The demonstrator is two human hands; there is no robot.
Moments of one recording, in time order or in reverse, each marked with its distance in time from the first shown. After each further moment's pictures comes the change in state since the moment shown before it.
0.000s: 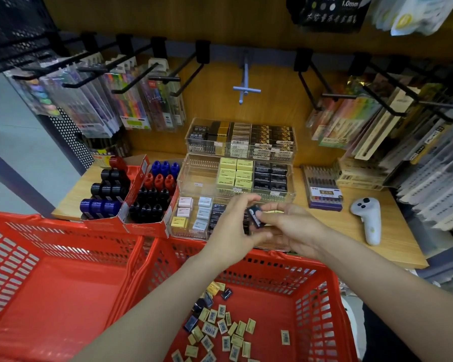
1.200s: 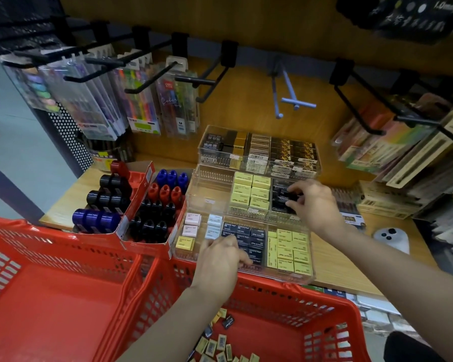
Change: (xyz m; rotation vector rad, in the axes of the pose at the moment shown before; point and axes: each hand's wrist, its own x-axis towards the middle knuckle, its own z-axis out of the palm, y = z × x) left_hand 0.007 -0.071 -0.008 0.616 -0.058 -0.077; right_hand 0.094 -0.044 -0.025 -1.228 0.520 -0.557
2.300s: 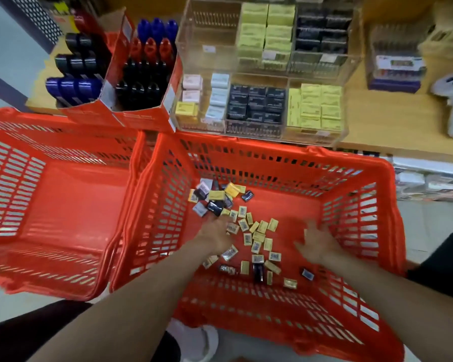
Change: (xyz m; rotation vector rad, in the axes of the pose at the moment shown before) left_hand -0.127 -0.054 0.143 -0.242 -0.702 -0.518; right_hand -0.267 0.096 0.185 -0.067 -0.836 0.499
